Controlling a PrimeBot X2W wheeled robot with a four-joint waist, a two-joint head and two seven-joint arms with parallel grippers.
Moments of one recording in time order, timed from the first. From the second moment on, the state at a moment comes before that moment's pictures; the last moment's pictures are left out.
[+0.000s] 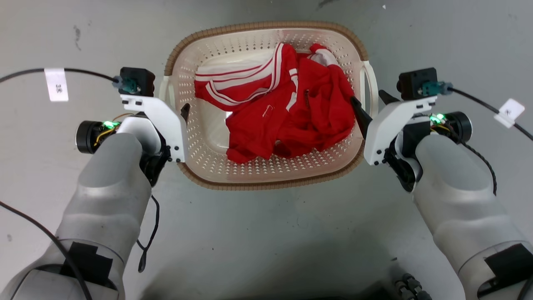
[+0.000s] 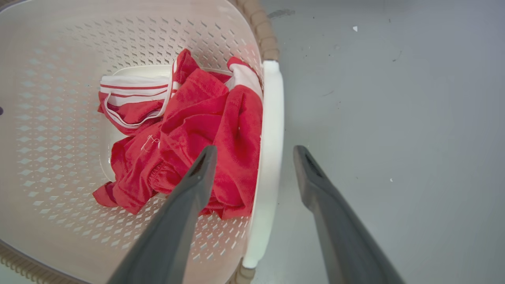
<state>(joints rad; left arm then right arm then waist) -1.00 0.19 -0.39 1.17 -0.46 -0.13 0.08 -0.94 -0.07 0.37 1.10 0.39 0.13 -0.05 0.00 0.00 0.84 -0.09</state>
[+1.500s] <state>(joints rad) -0.82 0.15 -0.64 1.18 -0.89 -0.12 0.48 -0.83 -0.17 0.72 1.17 0.89 0.13 0.38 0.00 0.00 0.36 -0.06</state>
